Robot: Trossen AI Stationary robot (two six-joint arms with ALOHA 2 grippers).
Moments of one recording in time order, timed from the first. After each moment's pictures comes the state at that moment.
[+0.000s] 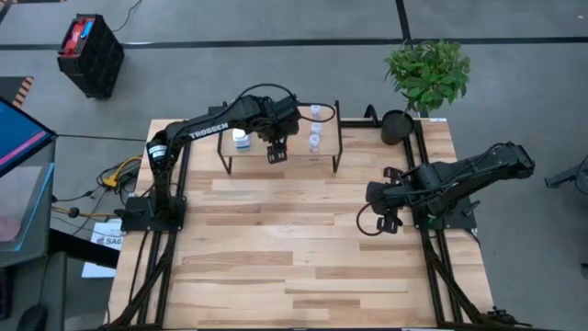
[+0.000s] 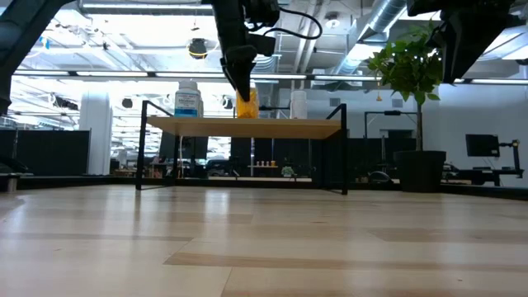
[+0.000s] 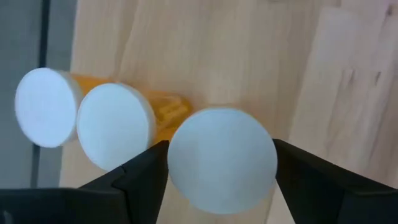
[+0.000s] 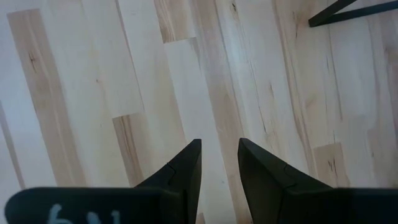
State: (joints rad) left arm 0.39 1.93 1.95 -1.23 -0.21 0.25; right arm 0.27 1.16 1.09 -1.22 0.21 0.46
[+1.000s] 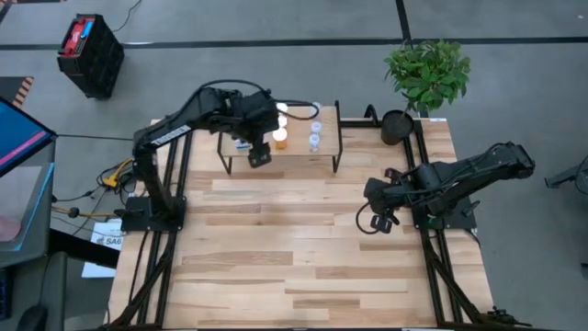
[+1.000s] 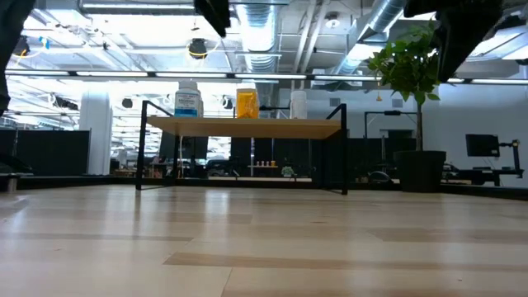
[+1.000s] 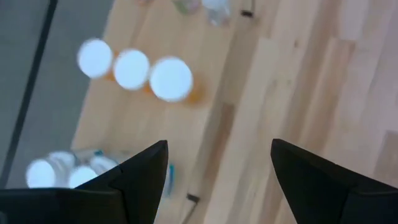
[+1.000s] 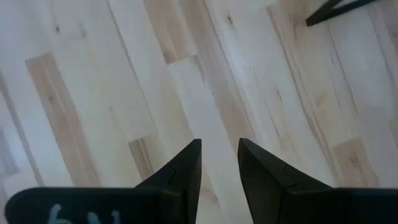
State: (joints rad) left arm 0.24 1.79 2.22 -1.57 -0.21 0.02; right arm 0.28 1.16 1.08 -1.17 0.21 0.62
